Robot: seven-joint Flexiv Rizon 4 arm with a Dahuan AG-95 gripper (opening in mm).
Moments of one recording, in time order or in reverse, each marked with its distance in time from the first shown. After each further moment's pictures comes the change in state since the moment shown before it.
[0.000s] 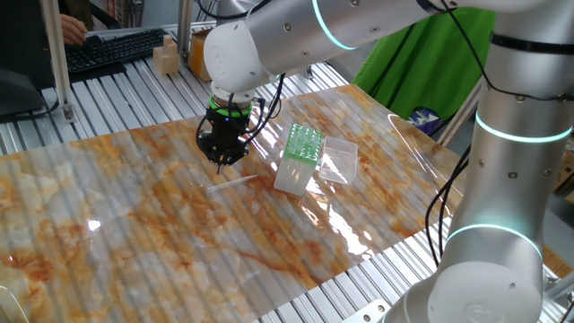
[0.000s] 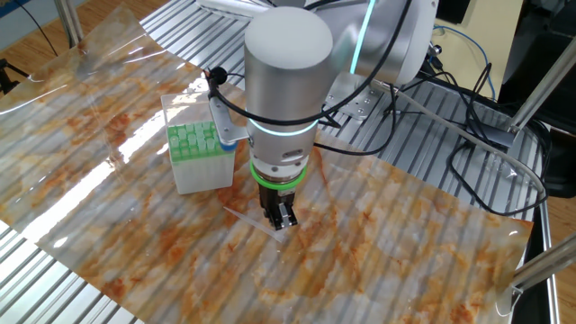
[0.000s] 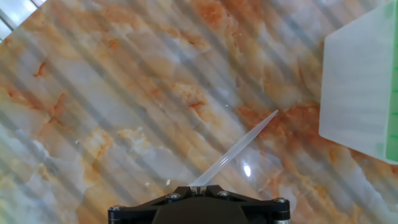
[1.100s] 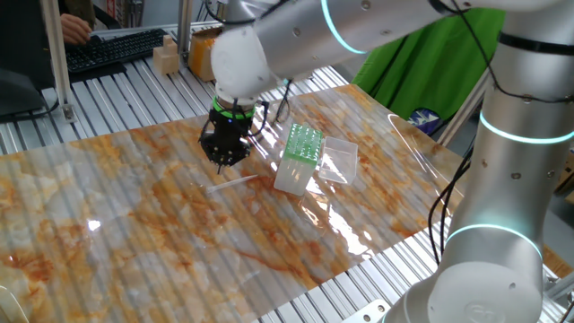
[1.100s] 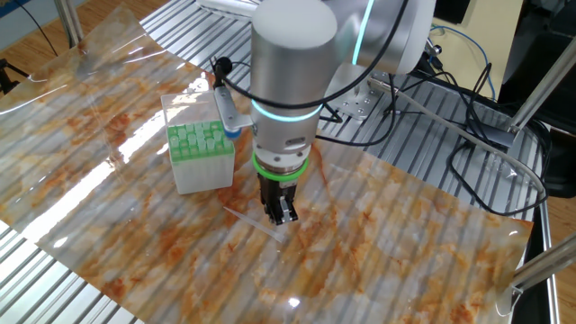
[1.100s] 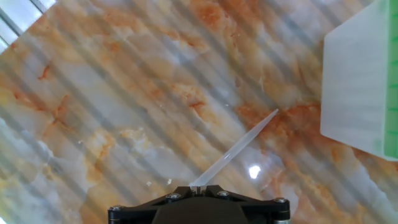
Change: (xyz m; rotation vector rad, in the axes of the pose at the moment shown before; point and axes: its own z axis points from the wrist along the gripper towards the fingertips) arm -0.001 0.001 0.000 -0.031 0.011 0.002
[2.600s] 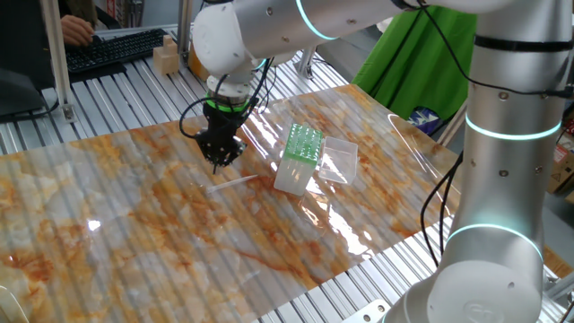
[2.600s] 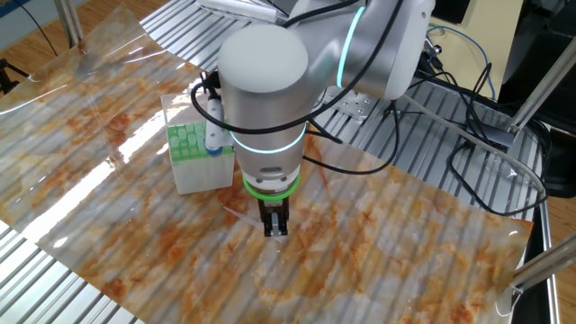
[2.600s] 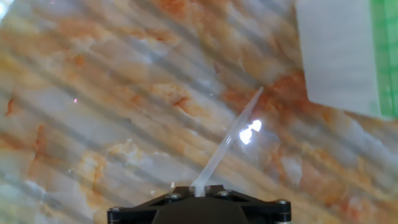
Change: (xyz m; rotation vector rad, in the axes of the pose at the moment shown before) arm 0.002 0.007 0.007 0.067 0.067 0.308
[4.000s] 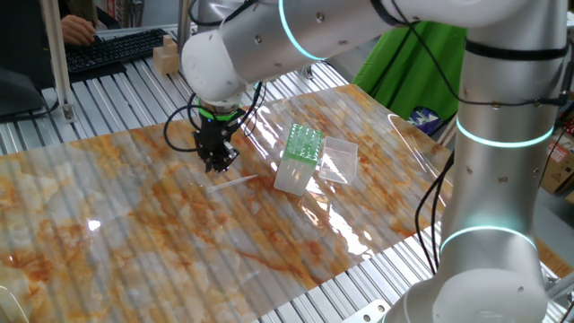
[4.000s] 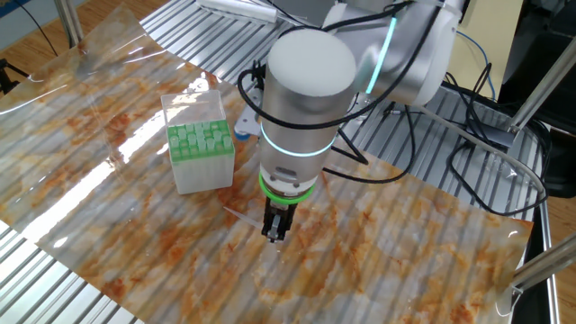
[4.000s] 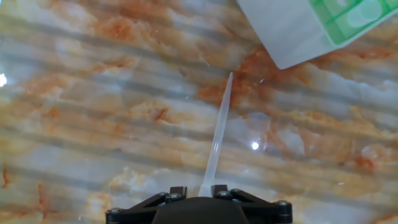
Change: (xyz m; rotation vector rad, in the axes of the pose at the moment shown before) arm 0.002 0.008 0.007 -0.037 -0.121 0.312
